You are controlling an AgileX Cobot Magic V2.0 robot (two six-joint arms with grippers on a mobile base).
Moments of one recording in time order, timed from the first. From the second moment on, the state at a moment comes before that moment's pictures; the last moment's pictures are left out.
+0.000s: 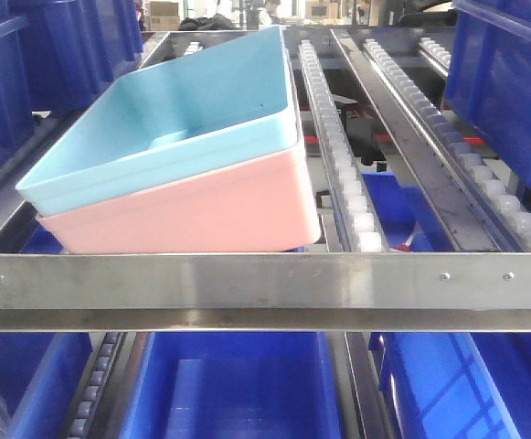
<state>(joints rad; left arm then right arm) -0.36 1.04 -0.72 1.09 -0.26 -1.11 0.54 1.21 -1.03 -0.32 0.39 0.30</state>
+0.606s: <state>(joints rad) -0.37 0.99 -0.51 1.19 -0.45 -1.13 0.54 0.73 -0.39 -0.32 0.05 0.30</state>
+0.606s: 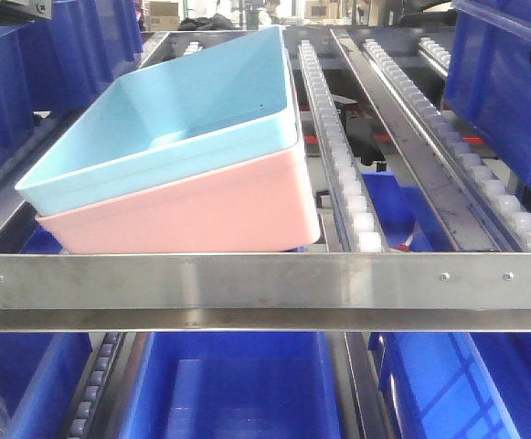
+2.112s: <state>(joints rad) -0.37 0.96 -0.54 1.58 -0.40 -1.78 0.54 0.72 -0.39 -0.33 0.03 0.30</state>
